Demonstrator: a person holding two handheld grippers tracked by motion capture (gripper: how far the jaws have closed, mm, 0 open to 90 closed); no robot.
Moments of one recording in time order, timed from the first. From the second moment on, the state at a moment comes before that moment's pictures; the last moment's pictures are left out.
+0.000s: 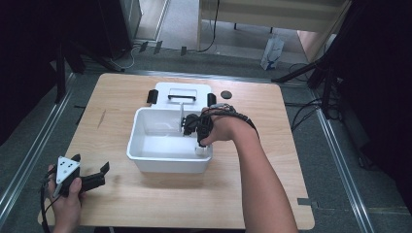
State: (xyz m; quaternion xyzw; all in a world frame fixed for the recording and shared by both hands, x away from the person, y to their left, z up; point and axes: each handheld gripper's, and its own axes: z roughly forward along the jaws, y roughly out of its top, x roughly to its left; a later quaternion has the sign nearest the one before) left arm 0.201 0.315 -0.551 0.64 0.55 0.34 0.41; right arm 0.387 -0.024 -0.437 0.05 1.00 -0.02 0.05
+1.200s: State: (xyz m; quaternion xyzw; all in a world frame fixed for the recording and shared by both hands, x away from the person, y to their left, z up) left arm 0.201 0.314 -0.551 0.64 0.55 0.34 0.41; right arm 0.371 -0.071 -0.353 0.10 0.98 0.07 0.14
